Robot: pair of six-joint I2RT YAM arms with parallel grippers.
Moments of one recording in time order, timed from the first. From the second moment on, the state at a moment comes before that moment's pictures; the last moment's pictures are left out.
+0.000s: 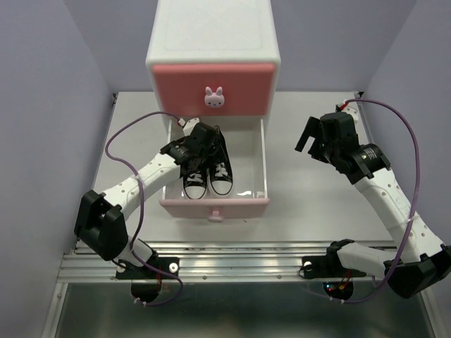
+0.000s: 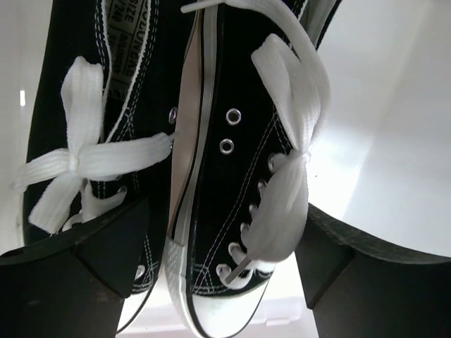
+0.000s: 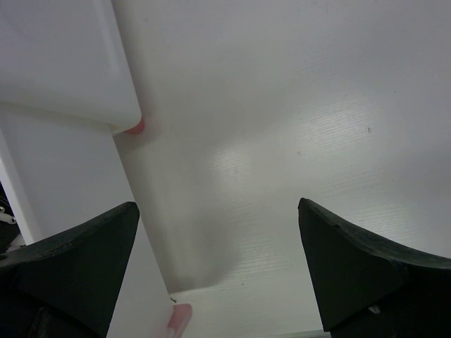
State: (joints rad) left arm -0.64 1.46 1.18 -0.61 -0.28 -0.86; right arm 0.39 1.13 1.29 -0.86 0.38 0.63
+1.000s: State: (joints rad) left arm -0.64 1.06 1.43 -0.74 -0.12 -0.68; right arm 0.39 1.21 1.62 -0.64 0.05 0.41
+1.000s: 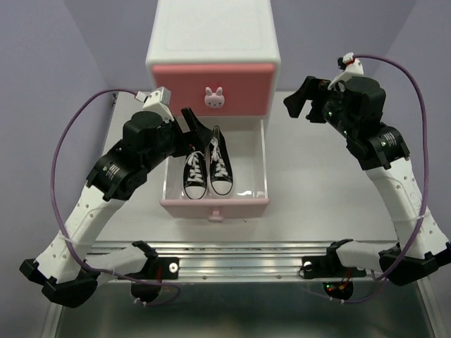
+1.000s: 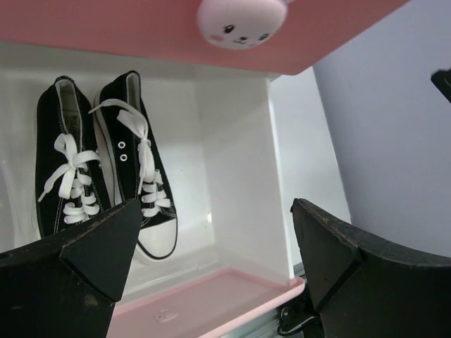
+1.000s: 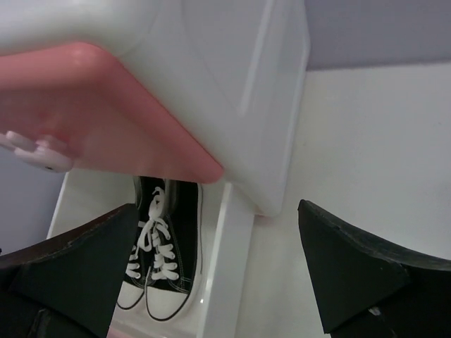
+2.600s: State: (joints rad) left arm -1.38 0.95 1.28 -1.10 -0.21 -0.97; right arm 0.48 1.91 2.43 -0.44 -0.19 0.04
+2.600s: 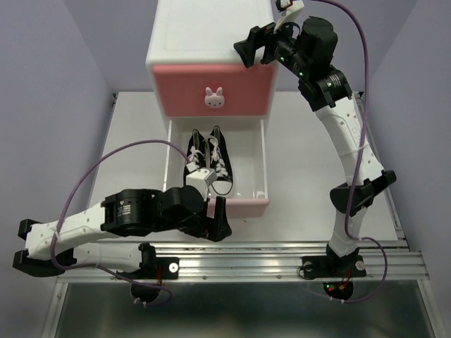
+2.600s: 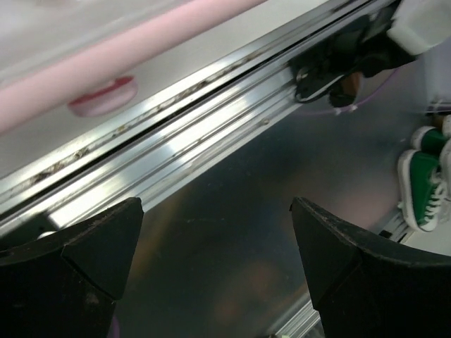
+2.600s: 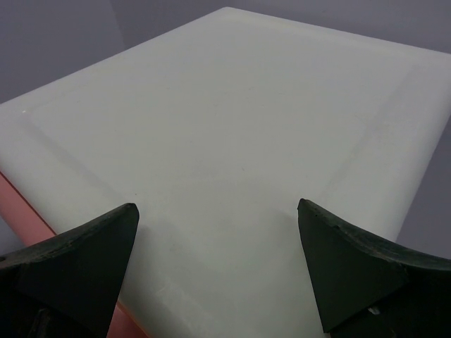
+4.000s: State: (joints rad) left arm -1.70 1.28 0.95 -1.20 -0.83 -1.90; right arm 0.48 1.81 2.23 -0.28 -0.23 0.03
